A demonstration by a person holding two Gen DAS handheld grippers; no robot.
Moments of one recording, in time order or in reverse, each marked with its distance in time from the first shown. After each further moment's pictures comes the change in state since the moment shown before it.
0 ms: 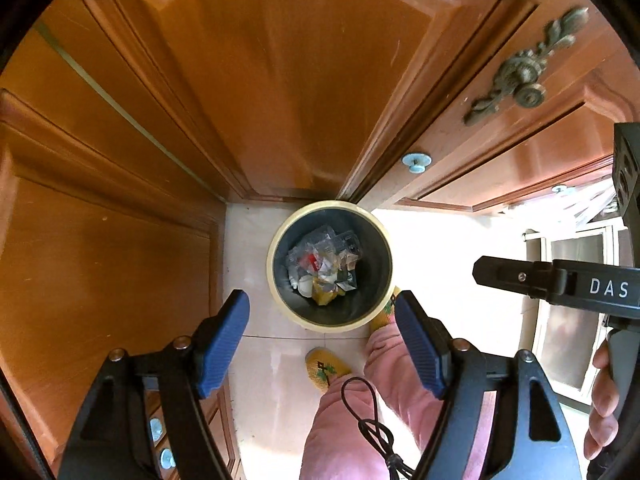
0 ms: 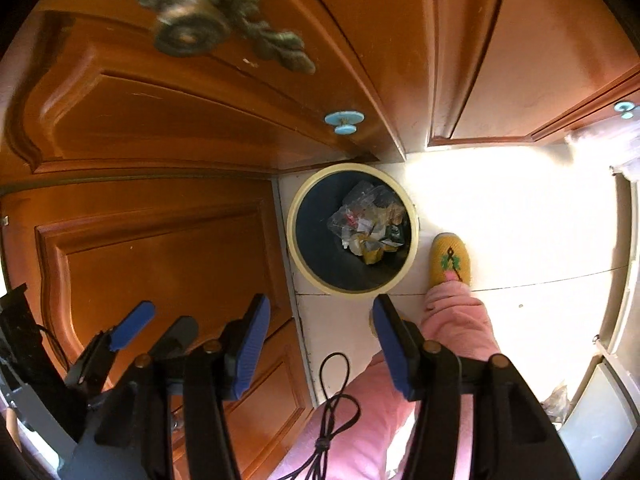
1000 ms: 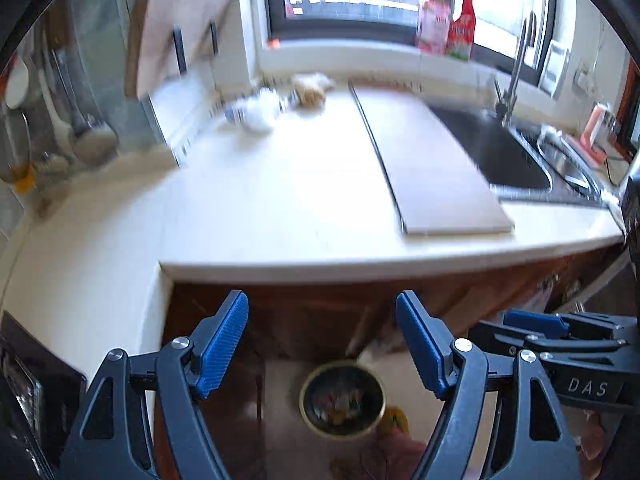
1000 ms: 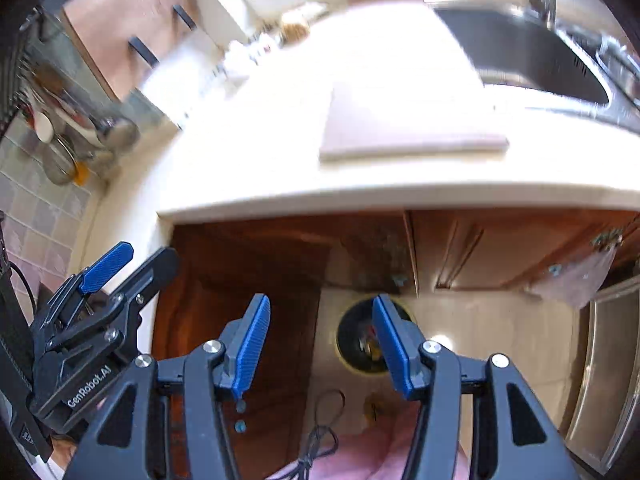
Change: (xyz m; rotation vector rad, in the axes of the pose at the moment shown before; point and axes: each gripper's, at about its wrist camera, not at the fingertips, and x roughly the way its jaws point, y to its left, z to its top) left arm -0.299 -0.036 0.049 0.091 -0.586 0.074; right arm -0.250 0.114 -0.061 -0.267 -0.465 0.020
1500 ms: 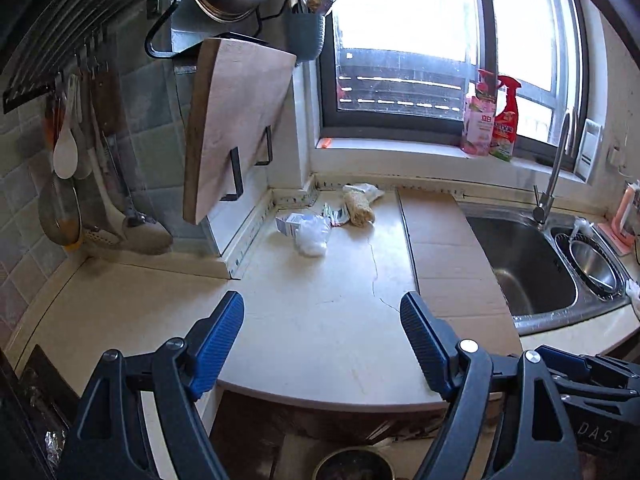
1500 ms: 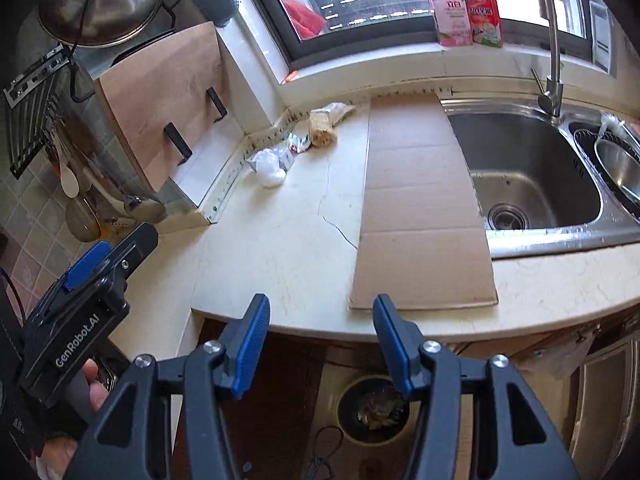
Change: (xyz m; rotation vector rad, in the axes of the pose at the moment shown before) left arm -0.041 0.028 0.106 -0.096 -0.243 0.142; right arm -0.054 0.040 0.082 -0.066 -0.236 -0.004
